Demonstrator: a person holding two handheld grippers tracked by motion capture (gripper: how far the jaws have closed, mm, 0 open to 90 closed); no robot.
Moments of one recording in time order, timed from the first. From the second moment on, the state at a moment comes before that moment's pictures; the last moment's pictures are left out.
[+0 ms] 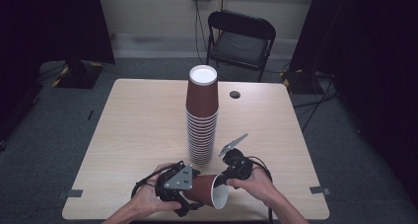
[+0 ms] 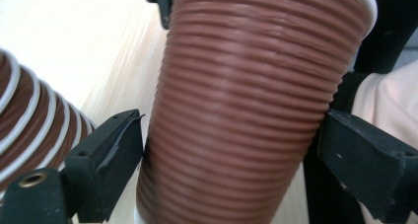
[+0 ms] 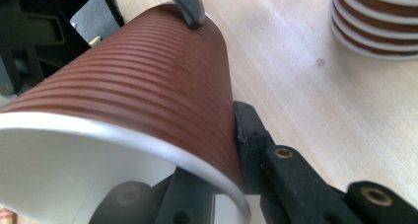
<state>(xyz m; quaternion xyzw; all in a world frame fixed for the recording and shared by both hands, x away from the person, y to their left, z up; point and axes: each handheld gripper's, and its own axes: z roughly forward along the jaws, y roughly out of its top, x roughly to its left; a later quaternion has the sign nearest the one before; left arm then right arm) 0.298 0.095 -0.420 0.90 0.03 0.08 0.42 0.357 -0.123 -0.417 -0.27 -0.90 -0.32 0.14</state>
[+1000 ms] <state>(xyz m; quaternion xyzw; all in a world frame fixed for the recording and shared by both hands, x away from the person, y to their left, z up) 0.290 0.067 -0.421 0.88 -0.02 0.13 0.45 0.362 -0.107 -0.412 -0.31 -0.89 -0.29 0.16</state>
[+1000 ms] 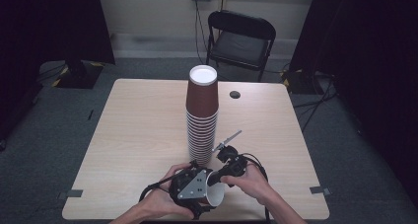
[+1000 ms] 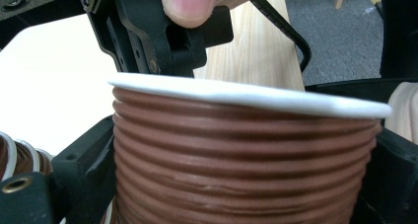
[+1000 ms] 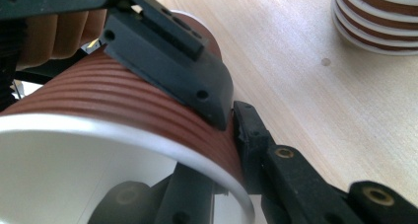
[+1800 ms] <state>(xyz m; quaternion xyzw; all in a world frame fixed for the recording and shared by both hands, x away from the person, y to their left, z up) 0.301 0.088 -0.420 0.86 0.05 0.11 0.50 0.354 -0.117 -0.399 -0.33 -0.87 -0.36 0.11</state>
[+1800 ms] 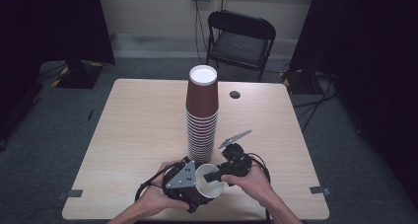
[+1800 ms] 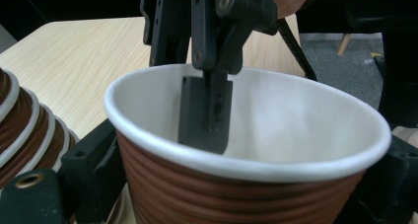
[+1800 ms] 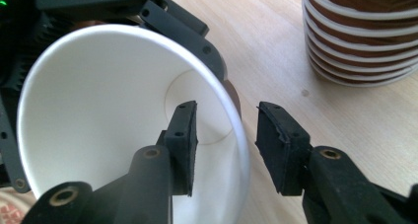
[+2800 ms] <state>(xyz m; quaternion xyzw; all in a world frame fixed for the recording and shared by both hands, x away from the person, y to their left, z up) 0.309 0.114 -0.428 0.83 0.14 0.11 0.53 0.343 -0.143 -0.396 -0.32 -0.82 -0.47 0.04</state>
